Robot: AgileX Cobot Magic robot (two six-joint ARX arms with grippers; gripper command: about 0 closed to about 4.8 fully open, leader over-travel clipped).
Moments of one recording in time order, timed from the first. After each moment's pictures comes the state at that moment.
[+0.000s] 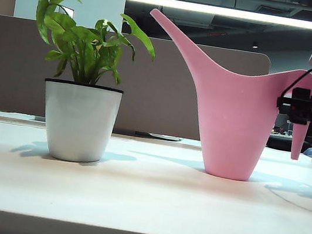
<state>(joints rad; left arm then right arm) -0.12 0.48 0.76 -0.62 0.46 0.10 0.04 1.72 0.67 1.00 0.05 0.00</state>
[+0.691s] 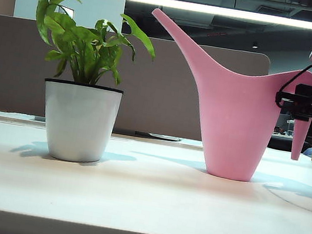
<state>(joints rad) -0.12 0.48 0.76 -0.64 0.46 0.10 0.04 1.73 0.68 1.03 0.05 0.04</state>
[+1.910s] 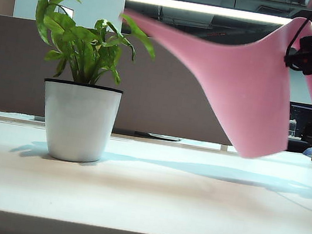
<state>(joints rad) -0.12 0.48 0.76 -0.64 0.46 0.10 0.05 1.48 0.72 0.88 -0.08 -0.36</state>
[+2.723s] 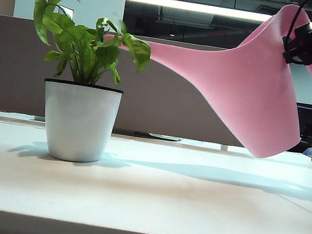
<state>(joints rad) -0.12 0.48 0.76 -0.64 0.46 0.10 0.10 1.41 0.72 0.84 -0.08 -0.57</state>
